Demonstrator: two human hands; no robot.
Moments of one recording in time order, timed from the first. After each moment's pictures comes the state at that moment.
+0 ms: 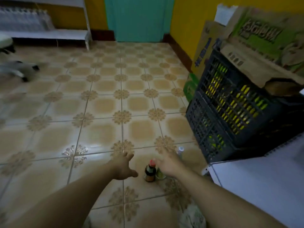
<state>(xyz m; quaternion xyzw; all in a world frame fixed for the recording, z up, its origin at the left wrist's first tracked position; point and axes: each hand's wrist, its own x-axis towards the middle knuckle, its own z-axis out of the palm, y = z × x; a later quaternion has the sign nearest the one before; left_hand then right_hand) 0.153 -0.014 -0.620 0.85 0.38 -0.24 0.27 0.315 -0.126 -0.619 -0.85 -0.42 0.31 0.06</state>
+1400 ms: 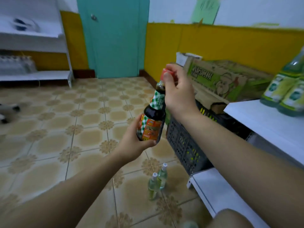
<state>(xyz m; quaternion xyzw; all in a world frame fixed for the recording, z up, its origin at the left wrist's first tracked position) 0.161 -0.072 -0.422 0.77 0.16 0.23 0.57 0.273 -0.151 -0.304 -0.67 -0.41 -0.04 0.61</state>
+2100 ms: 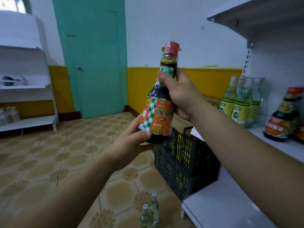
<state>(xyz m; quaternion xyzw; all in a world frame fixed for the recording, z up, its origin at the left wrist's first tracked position) 0.140 -0.150 -0.280 0.67 -0.04 0.17 0.72 0.245 -0.260 -0.177 -0.54 -0.41 0.09 0.73</state>
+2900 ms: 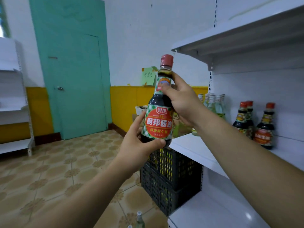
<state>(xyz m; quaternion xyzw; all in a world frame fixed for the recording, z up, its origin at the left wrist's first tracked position) 0.152 -0.246 -0.240 0.70 -0.06 0.31 0.64 0.253 -0.349 -0.144 -0.56 -0.45 0.01 0.70</state>
